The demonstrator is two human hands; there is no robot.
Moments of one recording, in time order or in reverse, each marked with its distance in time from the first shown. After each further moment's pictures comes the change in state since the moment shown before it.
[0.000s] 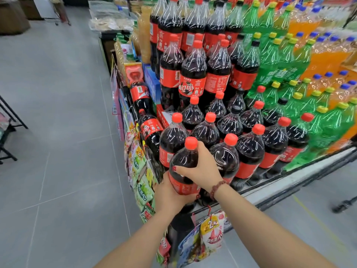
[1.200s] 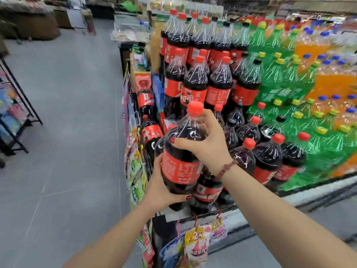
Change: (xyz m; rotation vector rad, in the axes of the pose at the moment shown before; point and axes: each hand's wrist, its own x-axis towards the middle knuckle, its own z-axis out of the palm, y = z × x) left_hand -0.007 0.041 -0.024 -0.338 0.009 0.352; right_hand 0.023 -0.060 -0.075 0.329 0.052 -0.183
